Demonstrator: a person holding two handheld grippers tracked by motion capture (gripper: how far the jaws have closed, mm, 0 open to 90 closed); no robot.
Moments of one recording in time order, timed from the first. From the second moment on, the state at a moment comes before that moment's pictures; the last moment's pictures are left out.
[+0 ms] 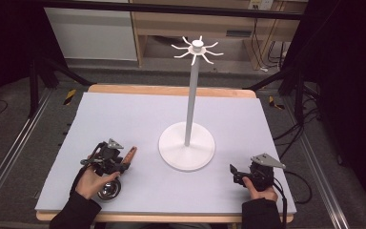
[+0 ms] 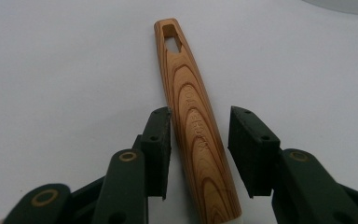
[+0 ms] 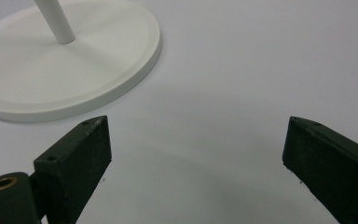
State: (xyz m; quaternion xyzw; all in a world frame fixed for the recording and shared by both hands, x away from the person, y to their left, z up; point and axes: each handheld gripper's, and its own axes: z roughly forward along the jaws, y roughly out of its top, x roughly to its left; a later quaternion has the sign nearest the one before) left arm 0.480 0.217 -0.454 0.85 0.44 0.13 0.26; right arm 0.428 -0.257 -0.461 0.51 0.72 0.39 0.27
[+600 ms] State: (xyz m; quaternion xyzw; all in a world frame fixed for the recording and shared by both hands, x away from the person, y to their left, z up) left arm 0.480 0.216 -0.455 0.86 0.44 0.11 0.25; right arm 0.428 -0.257 -0.461 0.51 0.72 0.39 0.27
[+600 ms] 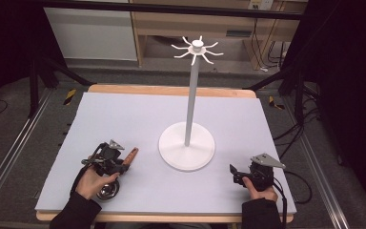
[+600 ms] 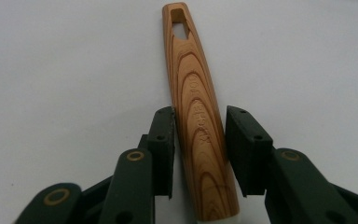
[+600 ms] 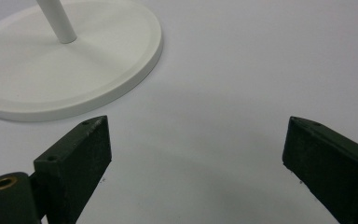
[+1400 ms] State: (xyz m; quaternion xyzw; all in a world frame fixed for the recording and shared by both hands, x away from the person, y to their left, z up) left arm 0.489 0.209 -0.425 0.86 0.42 0.13 0.24; right arm 0.429 -0.257 -0.461 0.51 0.72 0.39 0.27
